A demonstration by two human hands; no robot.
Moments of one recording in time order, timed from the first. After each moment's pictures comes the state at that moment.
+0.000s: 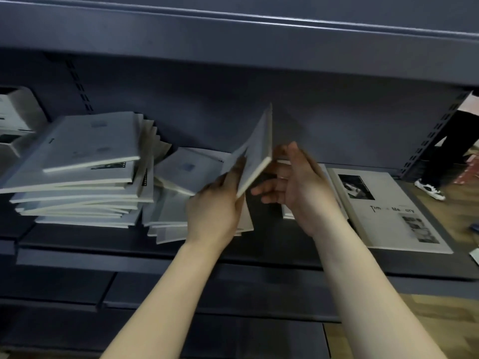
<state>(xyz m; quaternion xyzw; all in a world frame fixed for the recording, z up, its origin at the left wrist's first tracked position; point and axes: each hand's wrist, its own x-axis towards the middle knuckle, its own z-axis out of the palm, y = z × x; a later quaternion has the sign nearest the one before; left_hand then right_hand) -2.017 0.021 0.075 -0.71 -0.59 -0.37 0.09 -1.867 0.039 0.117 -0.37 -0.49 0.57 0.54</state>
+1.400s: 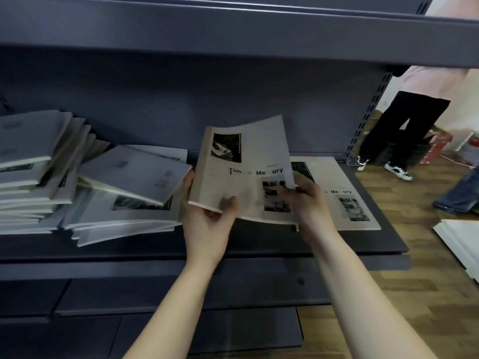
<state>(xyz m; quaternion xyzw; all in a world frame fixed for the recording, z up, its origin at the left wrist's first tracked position) -1.890 0.011 0.026 -0.52 -0.43 -0.67 -0.30 -1.713 0.038 0.052 -0.49 -0.49 0.45 0.56</state>
